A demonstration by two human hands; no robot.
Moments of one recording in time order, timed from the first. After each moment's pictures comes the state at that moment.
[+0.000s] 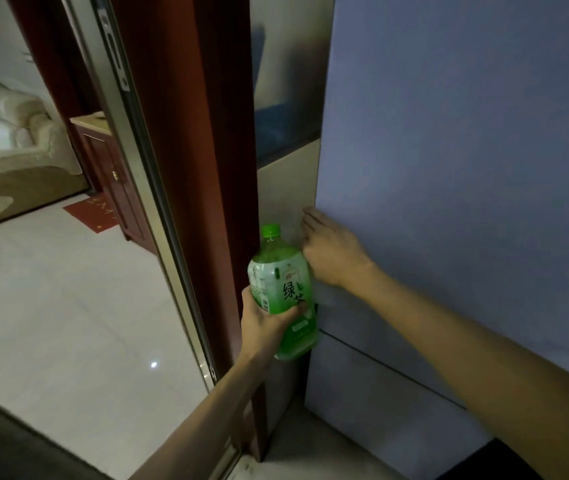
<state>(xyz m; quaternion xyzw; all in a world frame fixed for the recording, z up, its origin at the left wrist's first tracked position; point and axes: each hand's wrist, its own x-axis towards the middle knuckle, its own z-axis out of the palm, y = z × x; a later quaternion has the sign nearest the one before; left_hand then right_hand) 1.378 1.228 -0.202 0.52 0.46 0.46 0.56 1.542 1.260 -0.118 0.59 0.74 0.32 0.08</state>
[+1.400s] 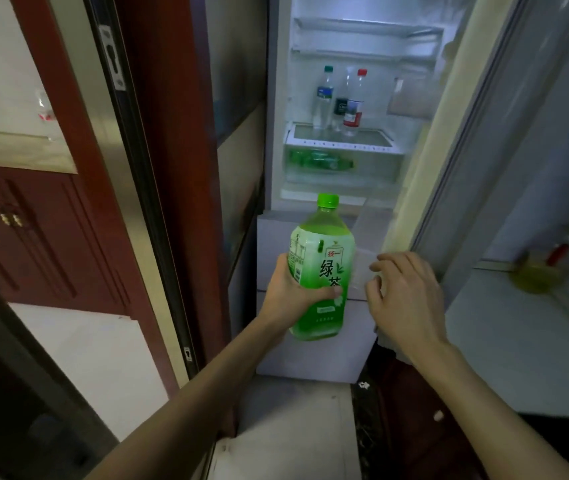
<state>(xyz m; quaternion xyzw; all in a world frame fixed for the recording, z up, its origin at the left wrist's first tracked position) 1.280 1.131 -0.156 0.69 0.20 0.25 0.66 1.363 0.959 -0.114 0.85 0.38 0.30 -0.19</state>
